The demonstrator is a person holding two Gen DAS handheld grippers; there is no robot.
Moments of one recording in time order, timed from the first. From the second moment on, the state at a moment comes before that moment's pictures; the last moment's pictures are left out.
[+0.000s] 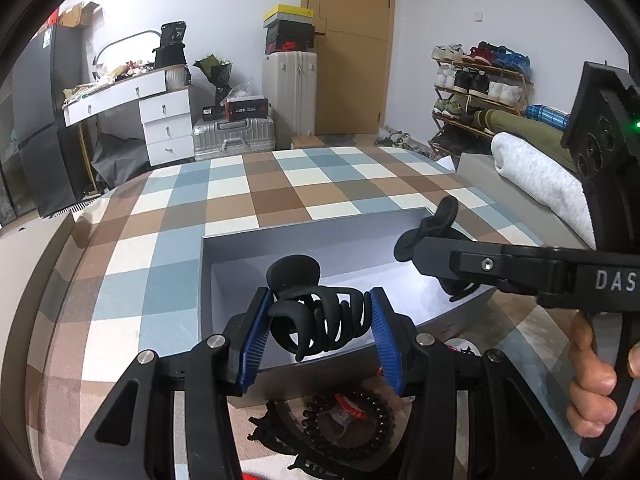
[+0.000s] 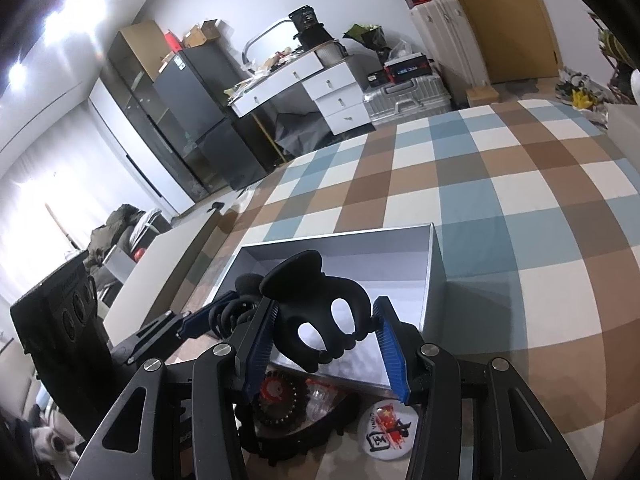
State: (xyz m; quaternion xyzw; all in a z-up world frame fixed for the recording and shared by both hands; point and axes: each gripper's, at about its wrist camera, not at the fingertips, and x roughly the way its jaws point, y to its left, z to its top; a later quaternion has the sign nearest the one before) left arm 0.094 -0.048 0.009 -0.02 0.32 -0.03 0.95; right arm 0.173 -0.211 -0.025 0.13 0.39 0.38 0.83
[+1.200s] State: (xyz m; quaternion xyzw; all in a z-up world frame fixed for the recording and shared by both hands) left arm 0.027 -0.020 0.021 -0.03 0.32 0.01 0.95; right arm 0.118 -0.231 -0.011 0.05 0.34 0.38 0.86
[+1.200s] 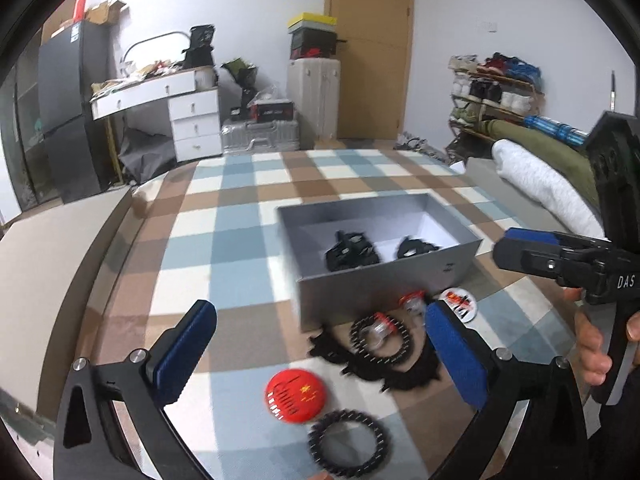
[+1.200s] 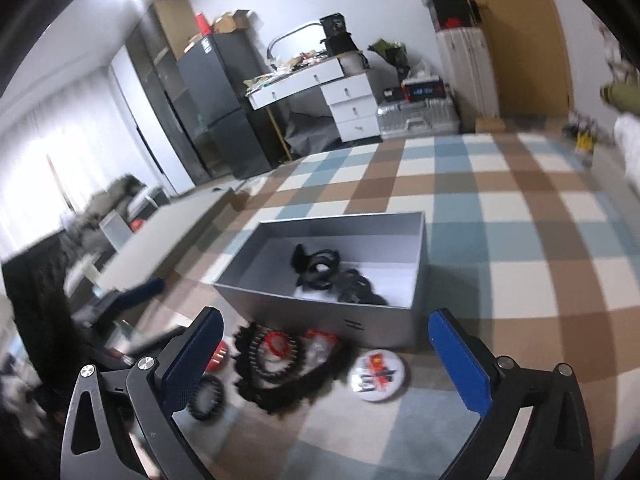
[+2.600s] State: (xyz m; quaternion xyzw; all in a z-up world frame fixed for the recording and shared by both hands) left arm 0.025 0.006 -0.023 -0.02 0.44 0.03 0.90; right arm 0.128 -0.212 -0.062 -0.12 0.44 0.30 0.84
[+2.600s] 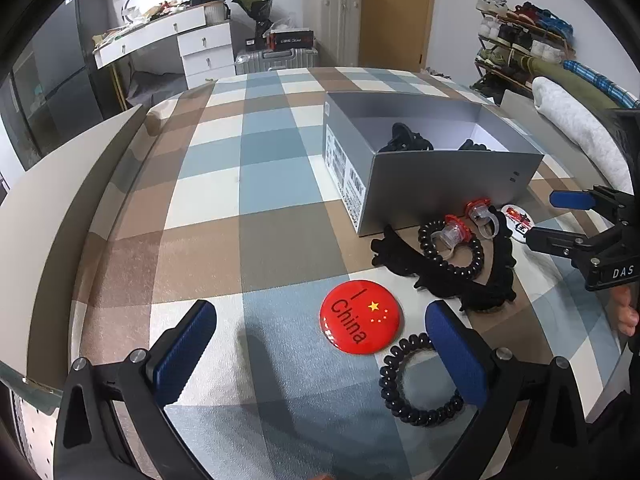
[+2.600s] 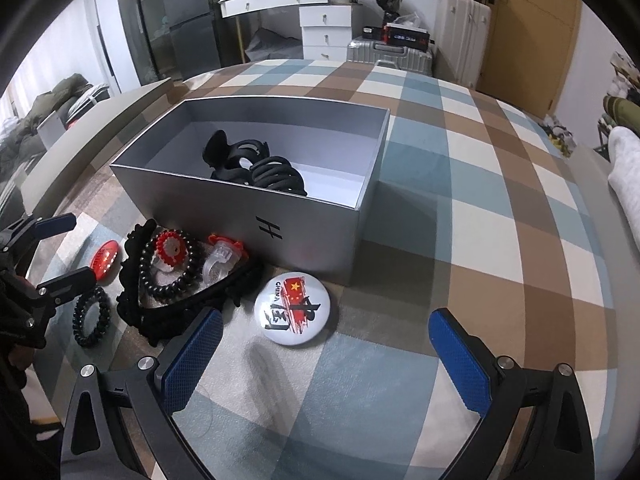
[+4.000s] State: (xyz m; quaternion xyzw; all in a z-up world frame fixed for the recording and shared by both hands) left arm 0.029 0.008 -0.031 -0.04 0.45 0.02 0.89; right arm 0.145 -0.217 -0.076 -0.11 0.47 0.23 0.85
